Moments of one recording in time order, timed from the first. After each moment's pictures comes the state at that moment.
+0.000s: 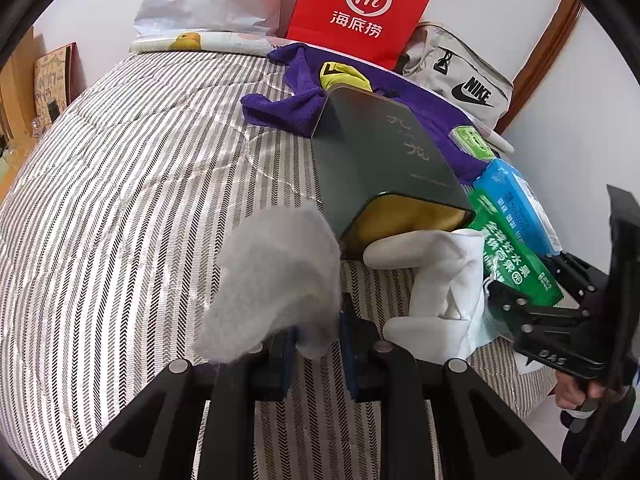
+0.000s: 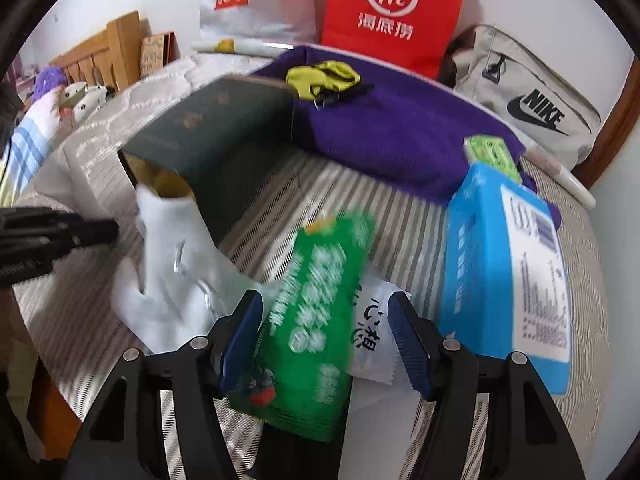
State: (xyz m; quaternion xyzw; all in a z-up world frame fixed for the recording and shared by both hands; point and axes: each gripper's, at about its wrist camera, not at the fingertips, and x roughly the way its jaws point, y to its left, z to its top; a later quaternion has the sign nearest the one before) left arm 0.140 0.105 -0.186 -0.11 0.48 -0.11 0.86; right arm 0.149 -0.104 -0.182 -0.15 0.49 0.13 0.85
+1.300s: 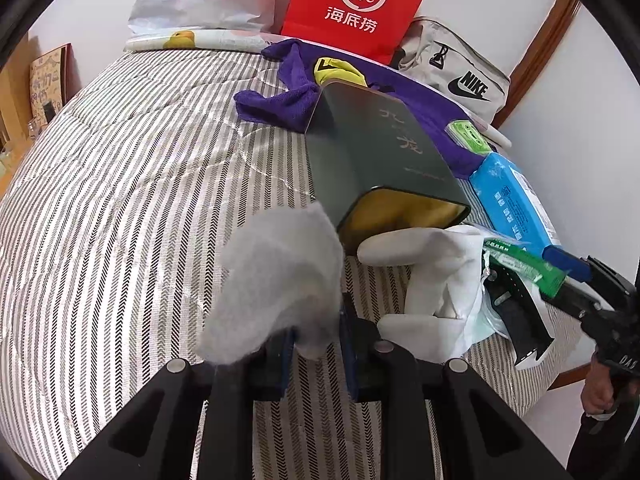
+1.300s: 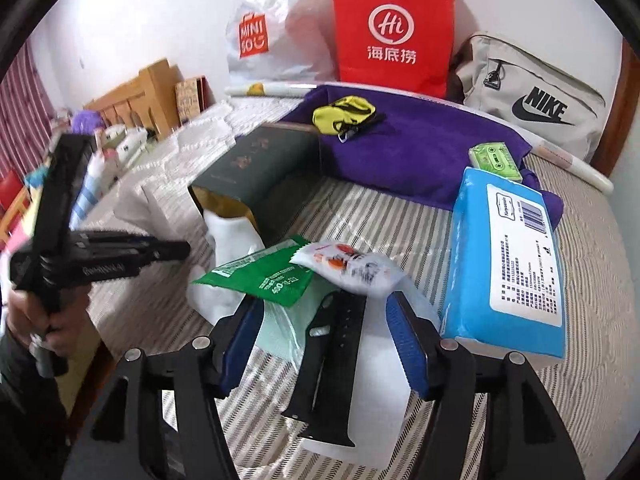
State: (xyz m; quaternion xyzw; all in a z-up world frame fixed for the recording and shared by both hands) left arm 0.139 0.102 -0.185 -0.10 0.48 -0.12 0.86; right arm 0.121 -0.137 -0.136 -0.05 0.45 0.21 0.86
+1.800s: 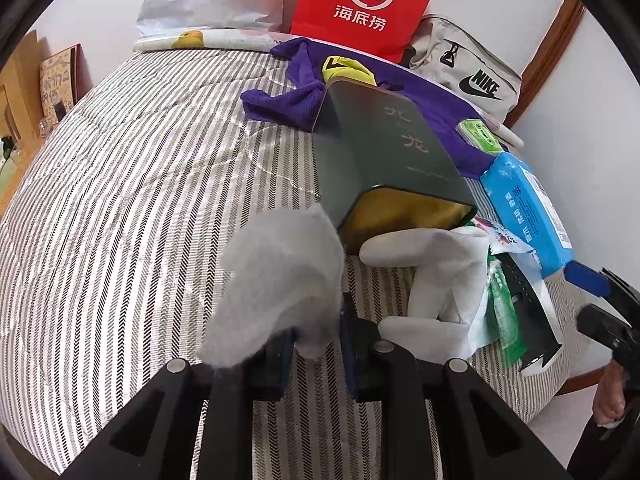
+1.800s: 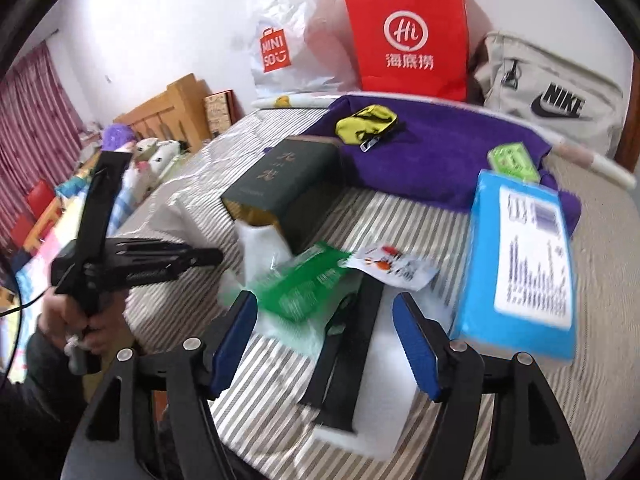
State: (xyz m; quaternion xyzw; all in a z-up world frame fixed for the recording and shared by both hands) left arm 0.140 0.096 -0.183 -0.10 0.49 -0.09 0.86; right arm 0.111 -0.153 -0.128 -0.01 0.45 0.28 0.85
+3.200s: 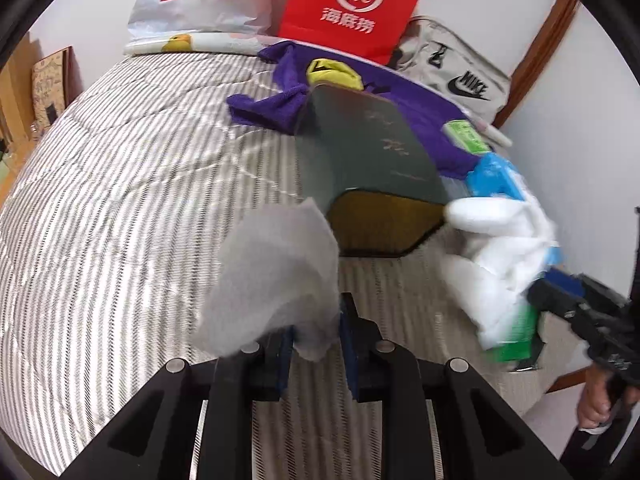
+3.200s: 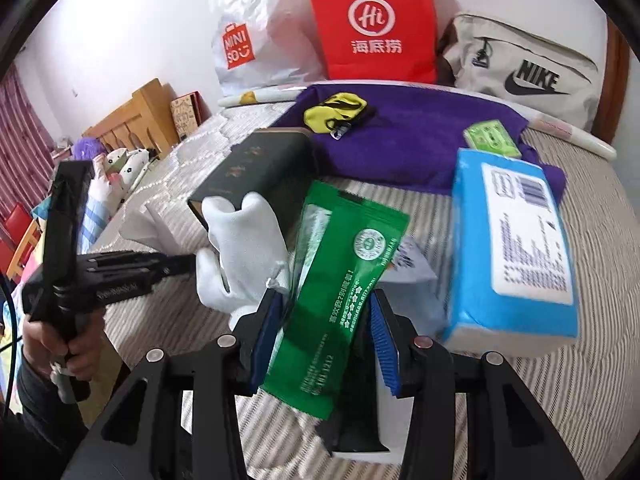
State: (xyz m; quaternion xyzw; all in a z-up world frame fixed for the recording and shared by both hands) left arm 0.134 0.088 -0.174 -0.10 0.48 -0.12 0.86; right arm 0.119 -0.147 -0.144 0.00 0.47 0.20 0.86
